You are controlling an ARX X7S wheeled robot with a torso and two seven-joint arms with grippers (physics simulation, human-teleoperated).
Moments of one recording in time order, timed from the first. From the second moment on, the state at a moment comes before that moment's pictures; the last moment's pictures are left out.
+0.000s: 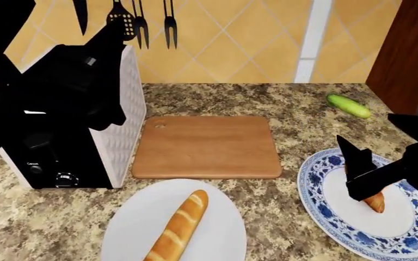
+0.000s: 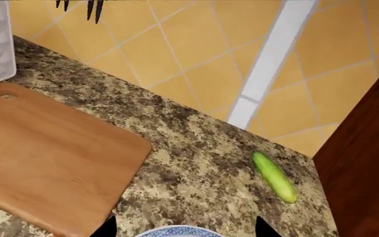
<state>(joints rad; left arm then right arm) -1.25 -0.68 -0.02 0.71 -2.06 -1.18 -1.16 0.72 0.93 0.25 -0.67 1.38 1.47 0.33</state>
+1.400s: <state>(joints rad) -1.25 -0.71 0.02 0.73 -2.04 -1.14 -1.15 0.29 0.97 0.17 -0.54 1.04 1.22 0.19</state>
